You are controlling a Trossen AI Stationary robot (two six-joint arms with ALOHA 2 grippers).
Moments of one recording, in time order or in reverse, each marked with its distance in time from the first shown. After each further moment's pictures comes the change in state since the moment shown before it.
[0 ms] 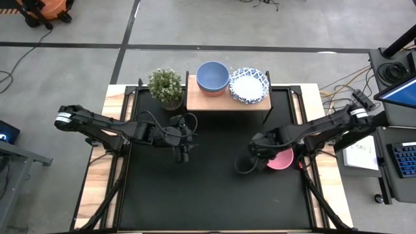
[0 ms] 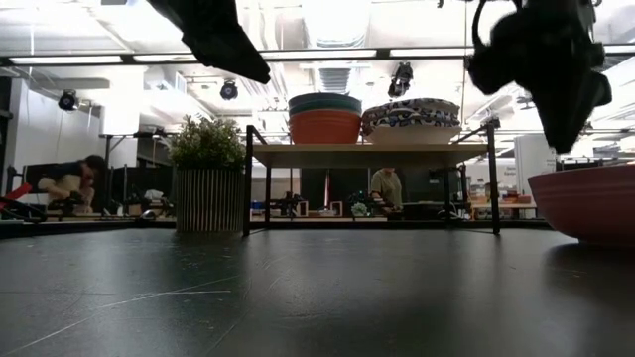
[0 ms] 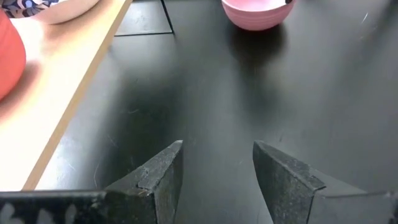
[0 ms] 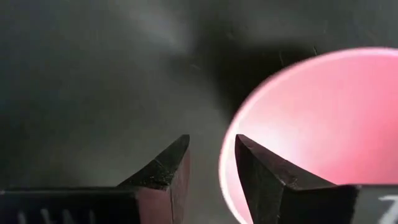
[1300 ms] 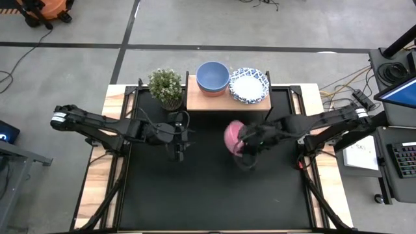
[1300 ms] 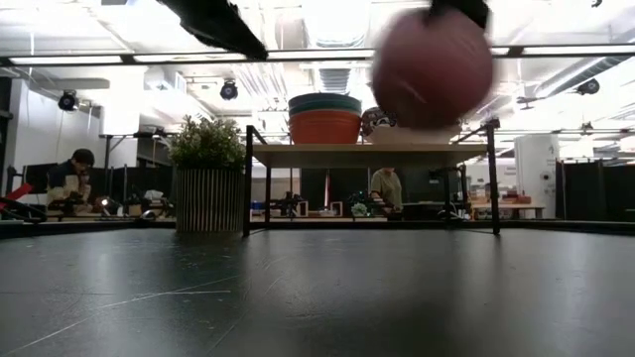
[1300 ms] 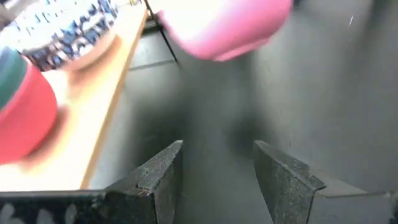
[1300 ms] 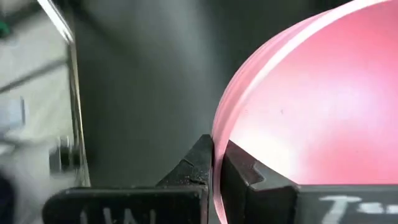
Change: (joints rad) left arm 0.001 -0.074 -0.003 0.015 0.000 0.176; right arm -0.008 0.015 0.305 0.208 0.102 -0.446
